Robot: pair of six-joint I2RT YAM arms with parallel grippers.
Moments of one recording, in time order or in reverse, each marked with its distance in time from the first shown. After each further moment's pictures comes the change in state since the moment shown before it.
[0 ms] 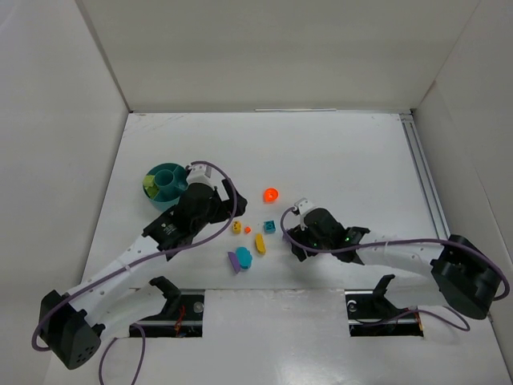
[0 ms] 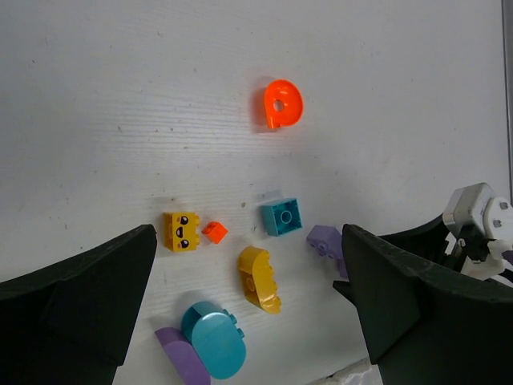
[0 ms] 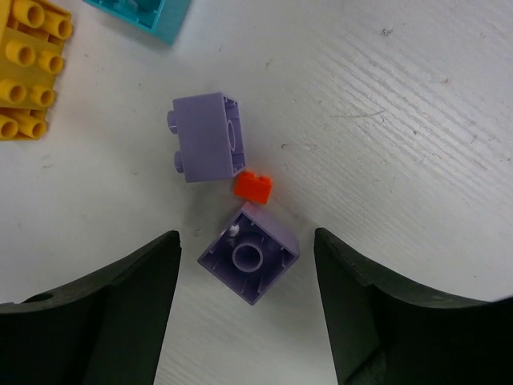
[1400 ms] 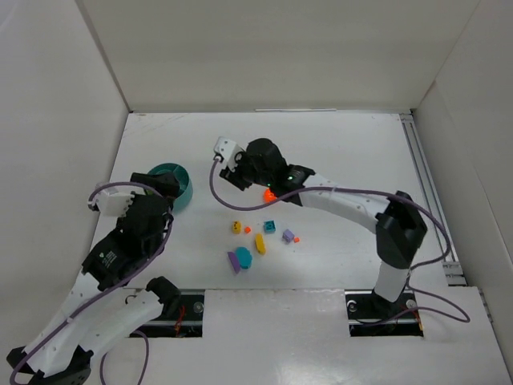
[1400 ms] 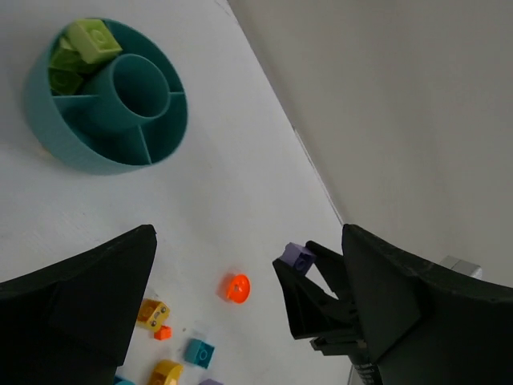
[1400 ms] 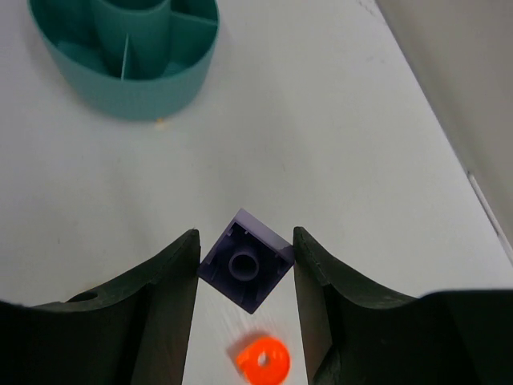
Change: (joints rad) left arm 0.000 -0.301 0.270 -0.483 -0.650 -0.584; right arm 0.019 0.499 0.924 0.032 -0.115 -0.636
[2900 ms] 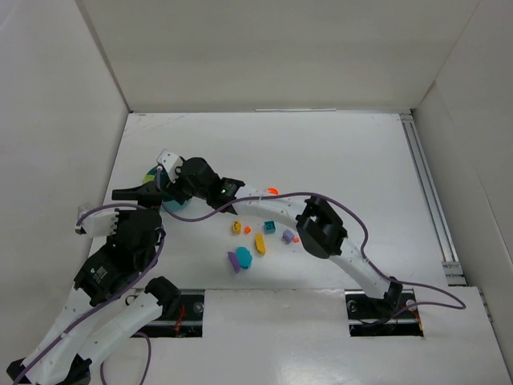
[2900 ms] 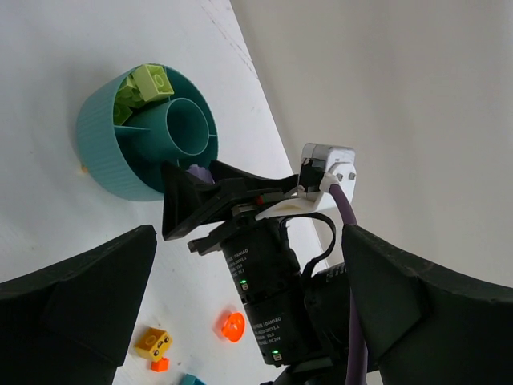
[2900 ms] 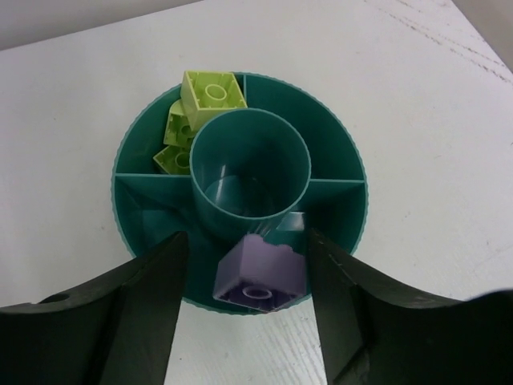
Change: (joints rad) left arm 0.000 -0.130 -0.051 -0.151 -0.165 -0.191; right arm 0.181 0.708 0.763 0.033 0.111 0.212
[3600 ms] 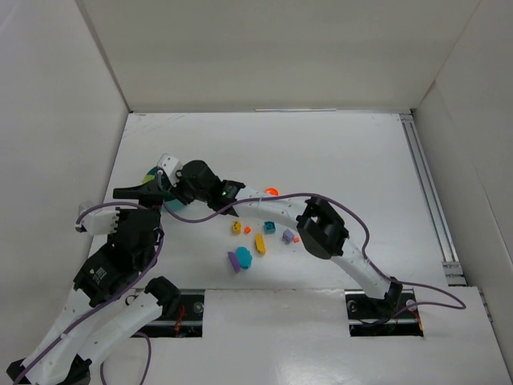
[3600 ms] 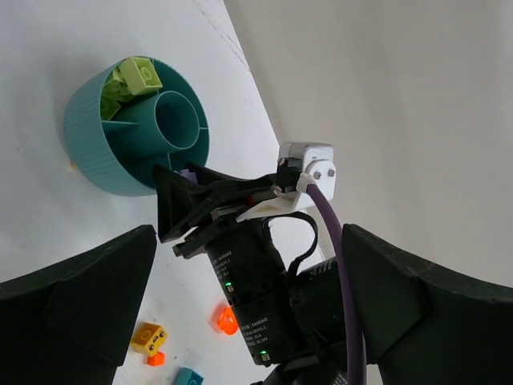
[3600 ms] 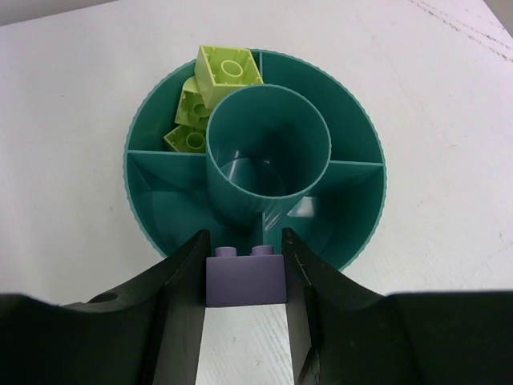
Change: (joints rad) left arm 0.000 -0.004 0.000 0.032 0.021 0.035; right arm 0.009 -0.022 -0.052 -0.004 -0.016 -0.008
